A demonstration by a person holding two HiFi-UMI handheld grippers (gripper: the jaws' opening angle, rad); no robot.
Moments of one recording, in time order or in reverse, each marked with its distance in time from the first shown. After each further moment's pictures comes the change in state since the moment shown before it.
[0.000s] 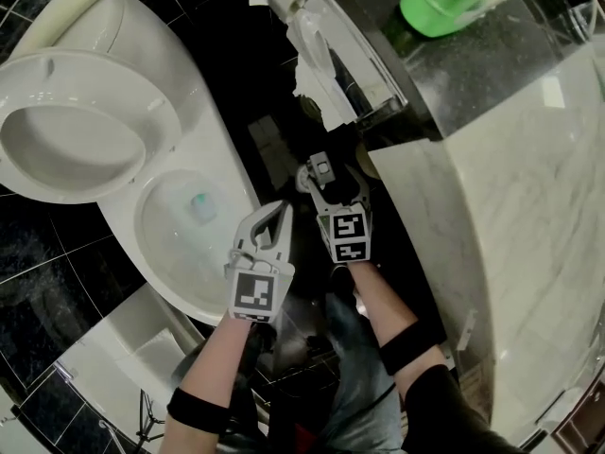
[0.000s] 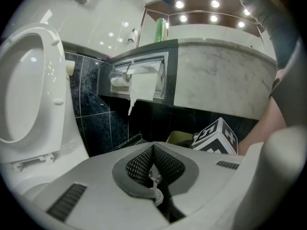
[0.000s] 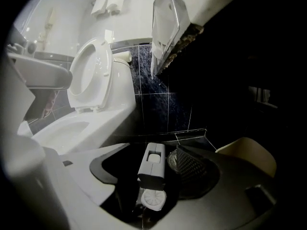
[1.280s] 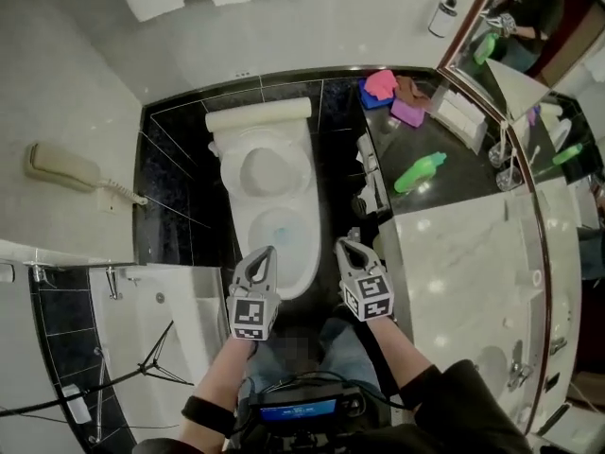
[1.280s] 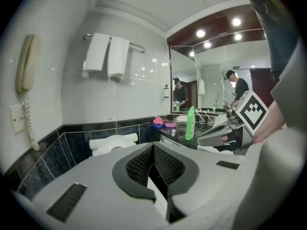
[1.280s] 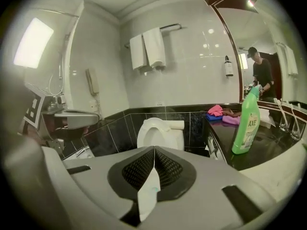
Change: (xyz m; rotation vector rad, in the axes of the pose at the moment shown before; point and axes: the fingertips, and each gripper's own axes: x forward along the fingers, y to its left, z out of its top) left arm -0.404 0.026 0.334 -0.031 -0.104 0.444; right arm -0.367 0.197 0.385 -0.134 -0.096 0.423
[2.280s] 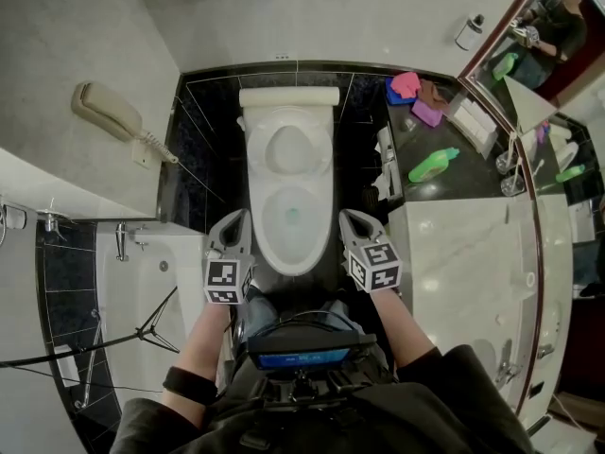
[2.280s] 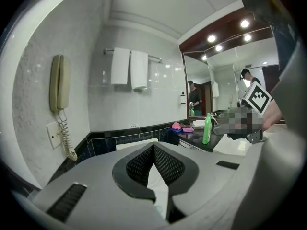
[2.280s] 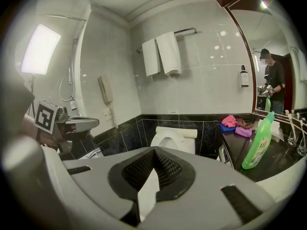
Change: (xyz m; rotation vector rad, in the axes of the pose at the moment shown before) left arm -0.091 0.099 0.027 -0.022 -0.030 0.168; right arm -0.014 0.068 0.070 -0.053 -0.003 0.088
